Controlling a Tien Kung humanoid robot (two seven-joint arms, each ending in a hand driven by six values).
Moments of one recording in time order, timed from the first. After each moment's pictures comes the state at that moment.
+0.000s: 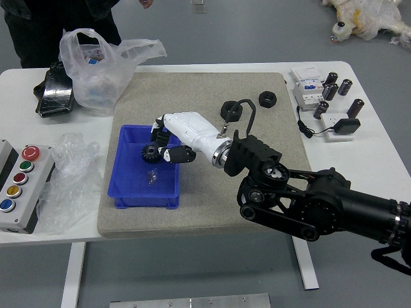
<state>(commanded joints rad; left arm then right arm) -0.09 0.17 -1.26 -0.37 1.20 0.04 0.45 0.88 -0.14 0.30 1.31 -1.64 -0.26 -0.29</state>
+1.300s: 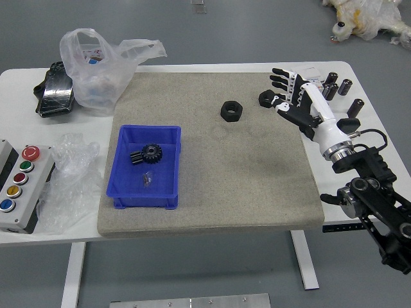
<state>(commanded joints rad) -0.07 0.15 -1.24 -0.36 1.16 0.05 0.43 0.28 -0.36 1.10 1.38 -0.94 -0.15 0.28</state>
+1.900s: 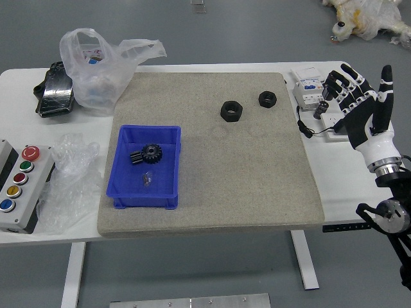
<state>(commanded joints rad) -0.07 0.17 -1.23 -0.35 1.13 0.05 0.43 0.14 -0.38 1.31 1.42 -0.67 -0.02 0.34</state>
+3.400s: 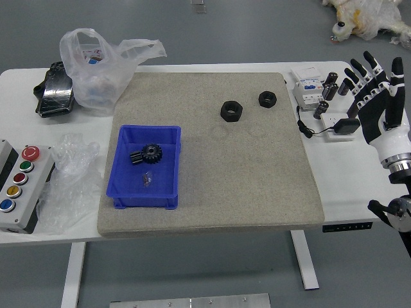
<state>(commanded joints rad) -0.08 0.17 -1.21 -0.35 1.11 0.06 0.40 0.10 -0.38 1.38 1.49 -0.77 -0.05 0.30</state>
